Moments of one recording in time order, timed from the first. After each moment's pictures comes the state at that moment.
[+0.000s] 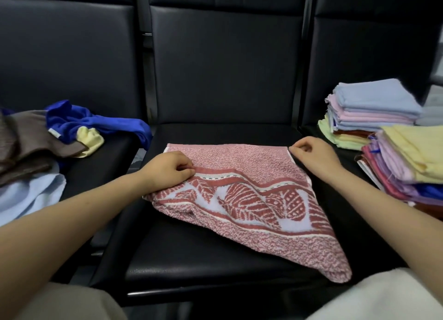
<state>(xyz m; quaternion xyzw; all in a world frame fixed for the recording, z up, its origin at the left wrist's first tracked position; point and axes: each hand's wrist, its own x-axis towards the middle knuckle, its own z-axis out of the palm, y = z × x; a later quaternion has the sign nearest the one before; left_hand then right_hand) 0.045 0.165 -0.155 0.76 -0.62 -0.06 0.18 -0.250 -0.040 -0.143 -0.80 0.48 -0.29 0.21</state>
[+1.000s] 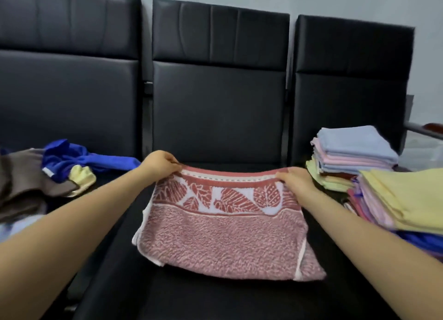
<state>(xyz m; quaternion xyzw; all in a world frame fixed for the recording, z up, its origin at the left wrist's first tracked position) 0.062 0.116 -0.087 0.83 -0.43 -0.11 0.33 -0.223 -0.062 -0.124 -0.65 0.52 -0.36 0.42</state>
